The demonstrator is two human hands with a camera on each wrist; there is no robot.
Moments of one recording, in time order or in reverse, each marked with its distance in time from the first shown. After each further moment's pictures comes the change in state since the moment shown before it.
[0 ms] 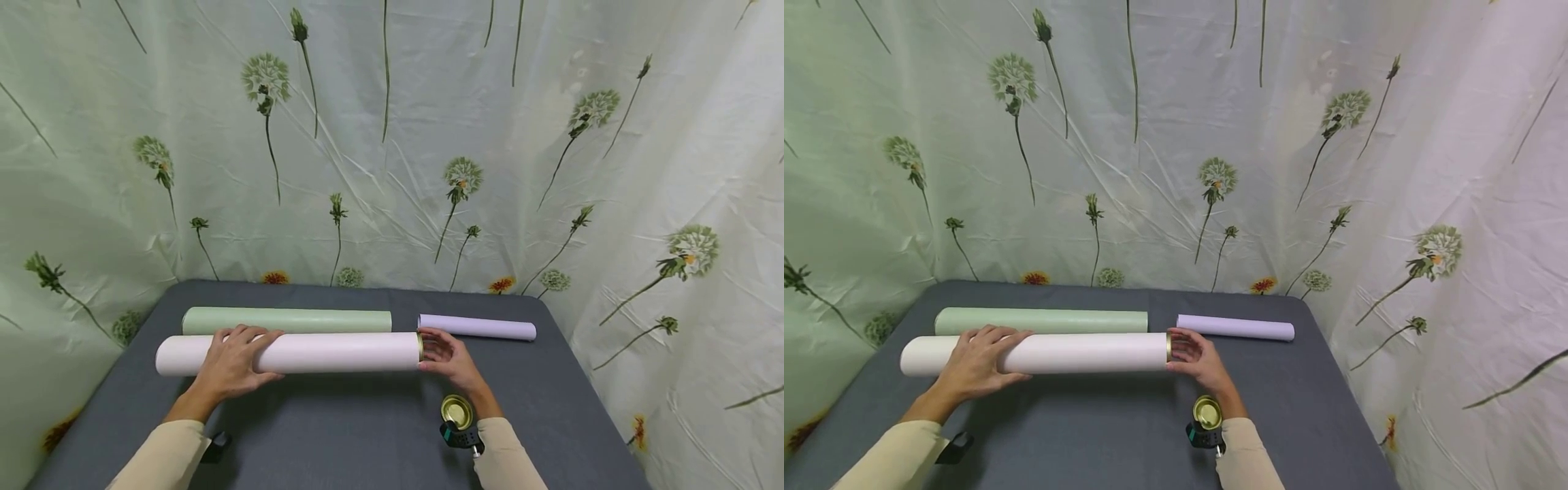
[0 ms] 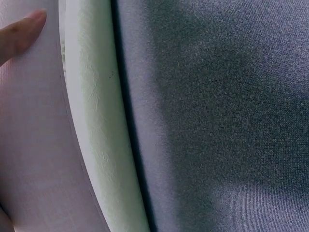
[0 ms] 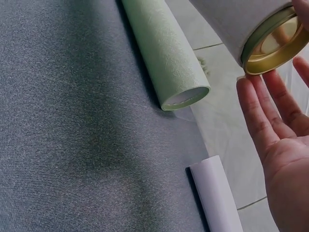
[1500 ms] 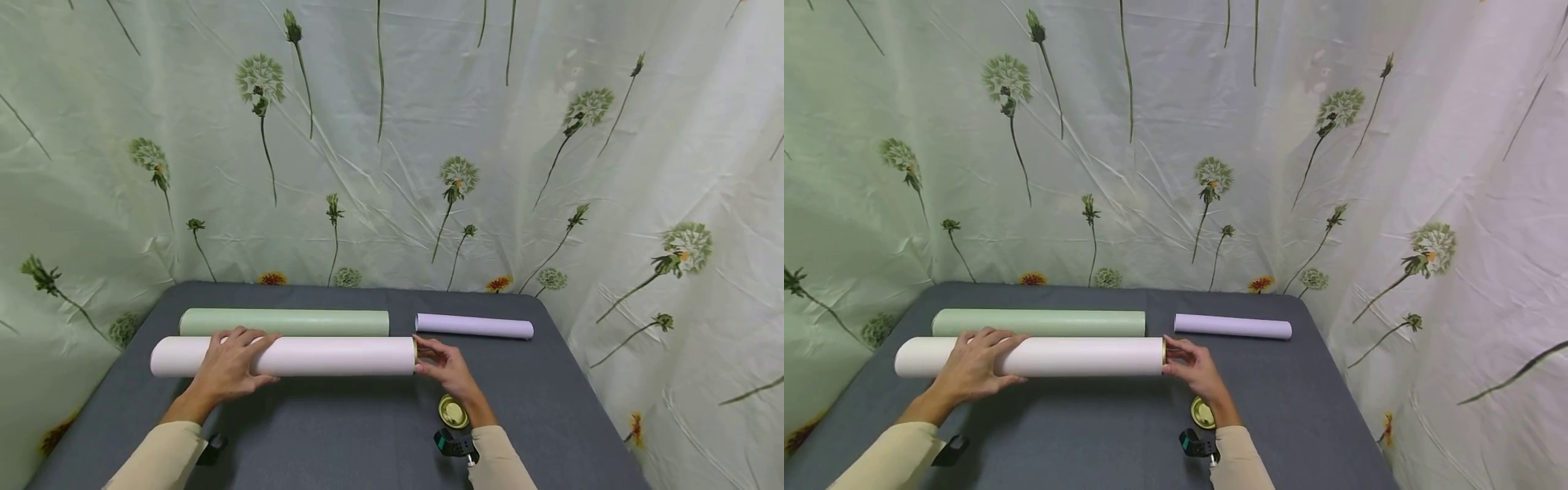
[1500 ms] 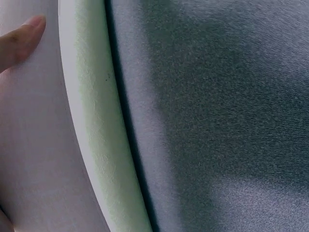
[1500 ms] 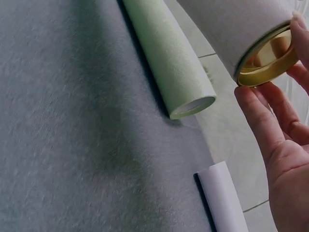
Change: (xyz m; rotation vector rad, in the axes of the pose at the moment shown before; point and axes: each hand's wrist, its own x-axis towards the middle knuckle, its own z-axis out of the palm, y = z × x) left_hand -0.001 0.002 0.000 0.019 0.010 0.047; right_hand -0.011 0.005 0.010 -0.112 0.042 0.015
